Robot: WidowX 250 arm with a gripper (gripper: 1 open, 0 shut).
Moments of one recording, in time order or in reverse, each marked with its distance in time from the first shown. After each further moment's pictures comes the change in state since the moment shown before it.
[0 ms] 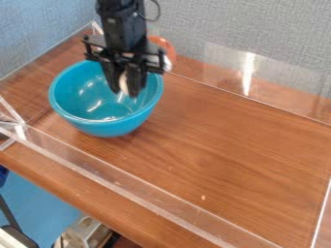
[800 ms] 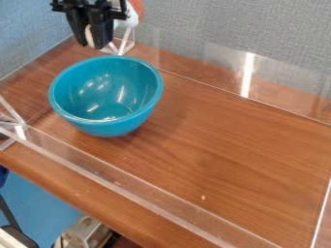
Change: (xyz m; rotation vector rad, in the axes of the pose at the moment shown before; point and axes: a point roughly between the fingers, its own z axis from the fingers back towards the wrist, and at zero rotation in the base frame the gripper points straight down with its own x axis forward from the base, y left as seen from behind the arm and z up) arm 0.019 0.035 0.042 -0.024 0.042 -0.065
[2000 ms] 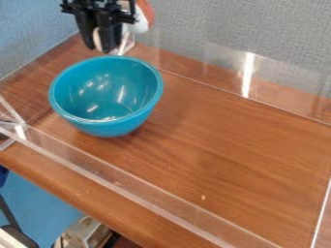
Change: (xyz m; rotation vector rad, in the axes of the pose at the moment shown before) arm -0.003 -0.022 -0.004 -0.006 0.058 -0.043
